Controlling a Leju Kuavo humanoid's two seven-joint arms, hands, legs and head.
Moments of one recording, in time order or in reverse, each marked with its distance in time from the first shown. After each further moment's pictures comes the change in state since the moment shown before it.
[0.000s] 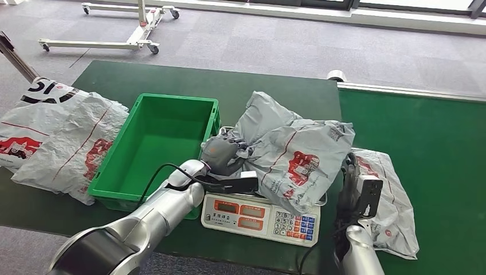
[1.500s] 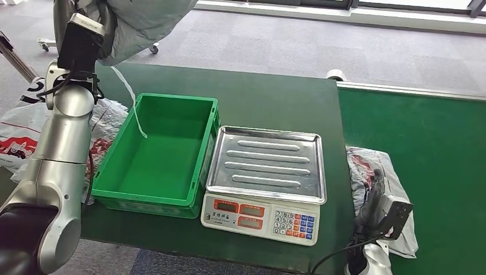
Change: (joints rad) left arm -0.153 0.373 0.295 -0.760 0.640 -0.142 0.004; right arm 0.134 -0.048 -0.036 -0.132 -0.146 -0.039 -0.028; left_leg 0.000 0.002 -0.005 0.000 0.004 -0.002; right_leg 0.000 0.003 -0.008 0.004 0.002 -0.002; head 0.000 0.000
